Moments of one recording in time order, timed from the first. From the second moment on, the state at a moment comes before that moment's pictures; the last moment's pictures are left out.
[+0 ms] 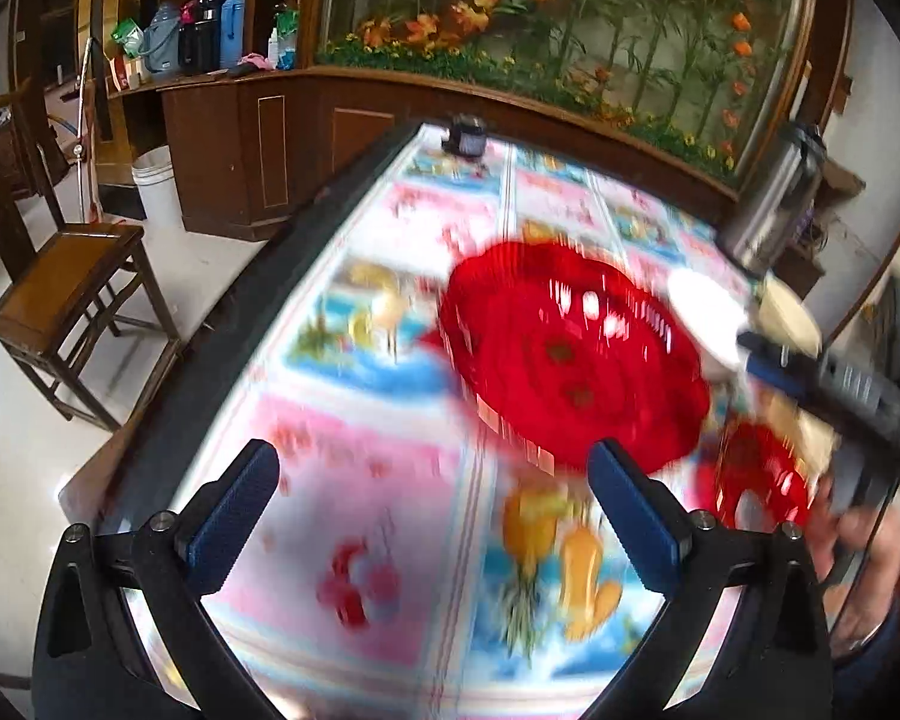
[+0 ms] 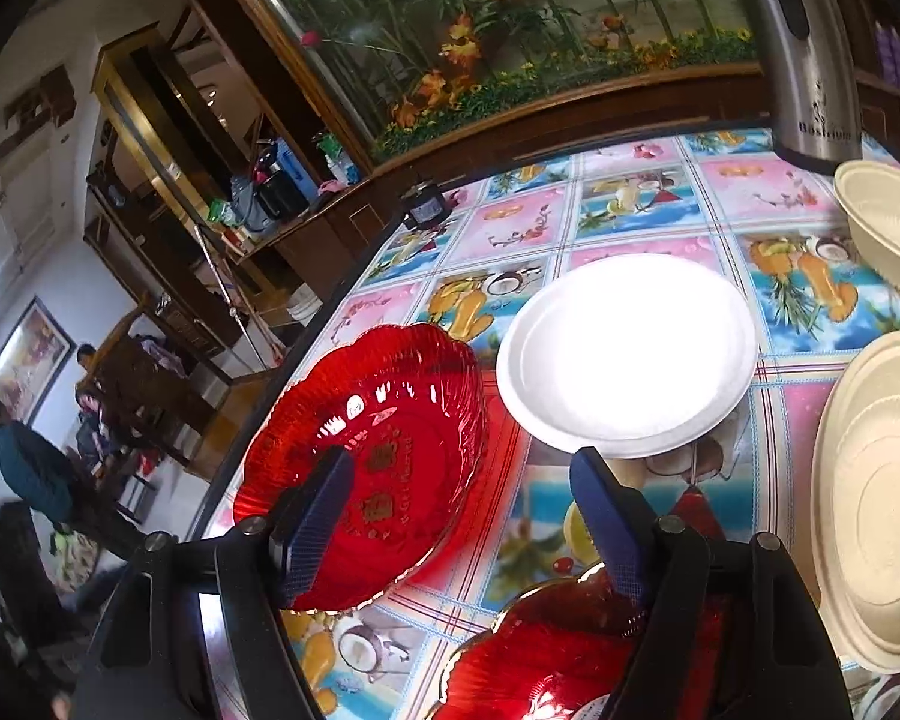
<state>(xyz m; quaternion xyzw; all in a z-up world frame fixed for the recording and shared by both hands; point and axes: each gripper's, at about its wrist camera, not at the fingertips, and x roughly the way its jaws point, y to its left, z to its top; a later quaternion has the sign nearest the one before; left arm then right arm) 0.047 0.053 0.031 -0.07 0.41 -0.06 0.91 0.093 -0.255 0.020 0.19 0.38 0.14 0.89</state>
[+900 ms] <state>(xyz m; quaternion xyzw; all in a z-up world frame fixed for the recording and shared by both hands) 0.165 0.043 -0.030 -0.08 0.49 -0.07 0.87 0.119 -0.224 -0.021 0.18 0.46 0.14 0.86</state>
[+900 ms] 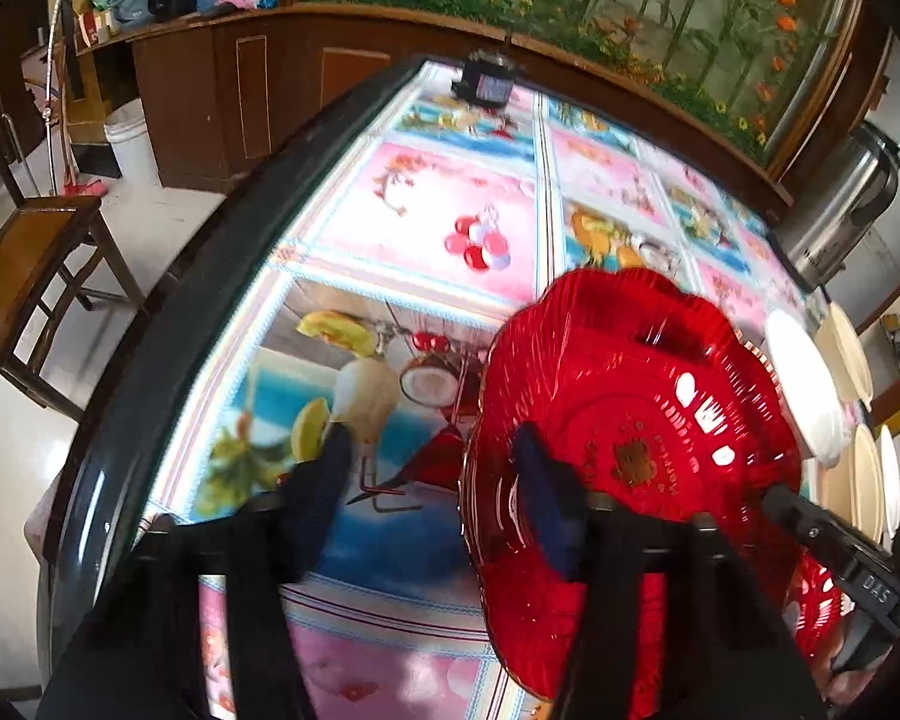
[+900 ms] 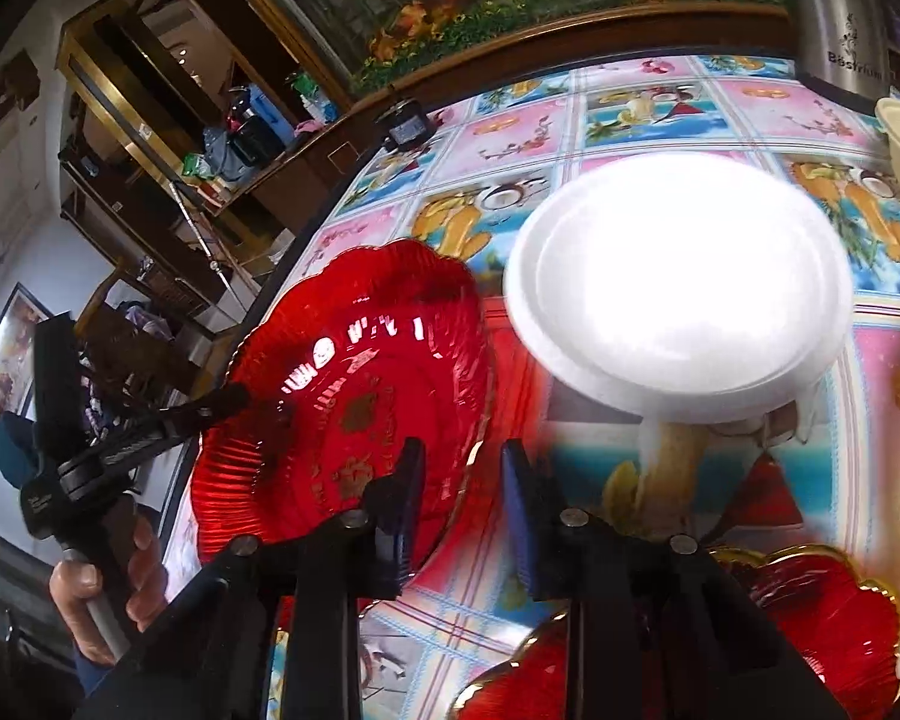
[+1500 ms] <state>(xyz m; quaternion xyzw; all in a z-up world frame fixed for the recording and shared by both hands) 0.159 0.032 -0.032 -0.09 0.49 -0.11 0.86 0.118 -0.221 -0.019 0.17 0.45 0.15 0.87</state>
